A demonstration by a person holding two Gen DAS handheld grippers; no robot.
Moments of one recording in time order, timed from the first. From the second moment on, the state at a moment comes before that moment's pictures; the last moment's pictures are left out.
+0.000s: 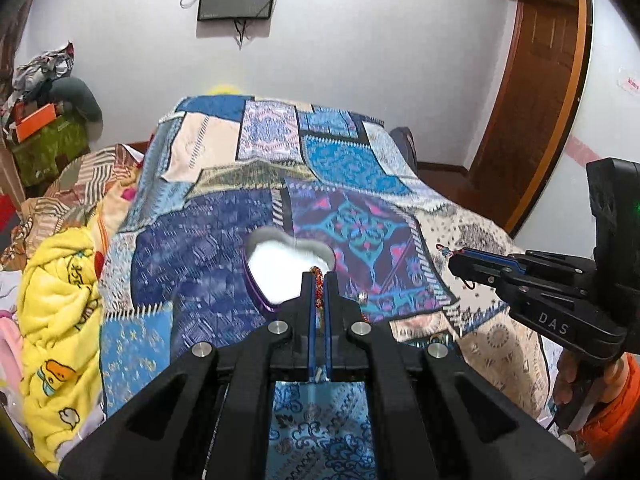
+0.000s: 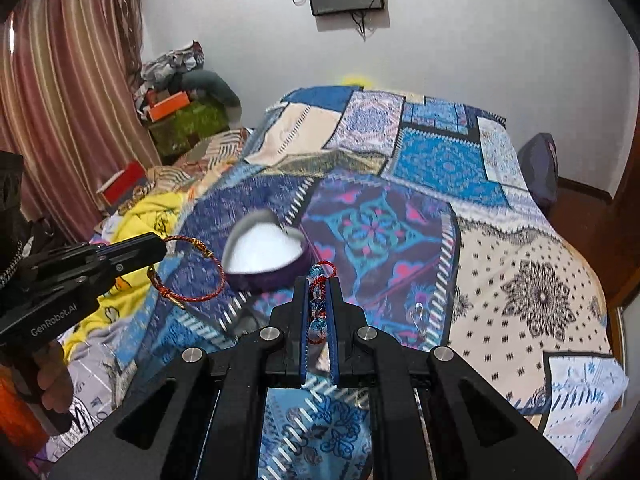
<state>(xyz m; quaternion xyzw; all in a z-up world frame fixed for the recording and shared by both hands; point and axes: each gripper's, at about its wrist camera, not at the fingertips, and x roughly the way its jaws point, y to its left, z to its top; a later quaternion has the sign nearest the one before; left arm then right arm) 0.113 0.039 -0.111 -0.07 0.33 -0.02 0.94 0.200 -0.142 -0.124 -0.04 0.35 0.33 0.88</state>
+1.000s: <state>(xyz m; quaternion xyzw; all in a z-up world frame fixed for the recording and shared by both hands) 0.215 0.075 -0.152 -0.09 0.37 -0.03 0.92 0.254 -0.086 -0.132 -0.02 0.34 0.37 0.86</state>
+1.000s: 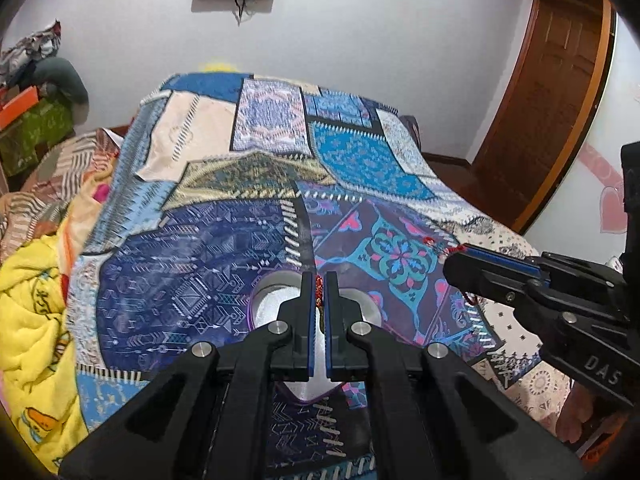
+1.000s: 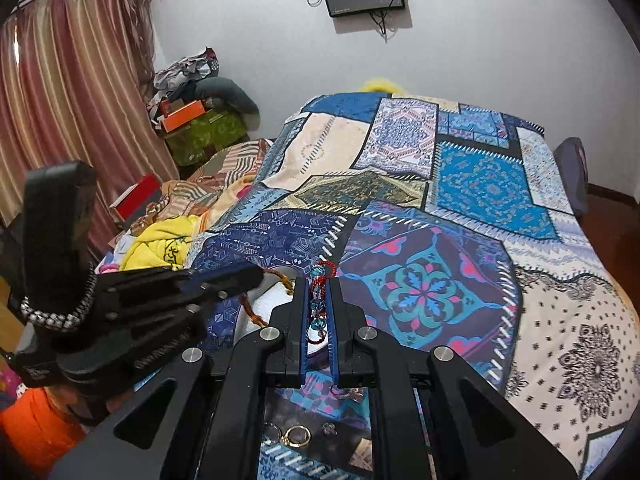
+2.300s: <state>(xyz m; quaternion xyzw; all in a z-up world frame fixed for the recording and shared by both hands) 0.193 0.119 -0.157 -0.06 0.39 0.04 0.92 0.262 -0.022 -0.183 -0.07 0.41 0.41 0.81</state>
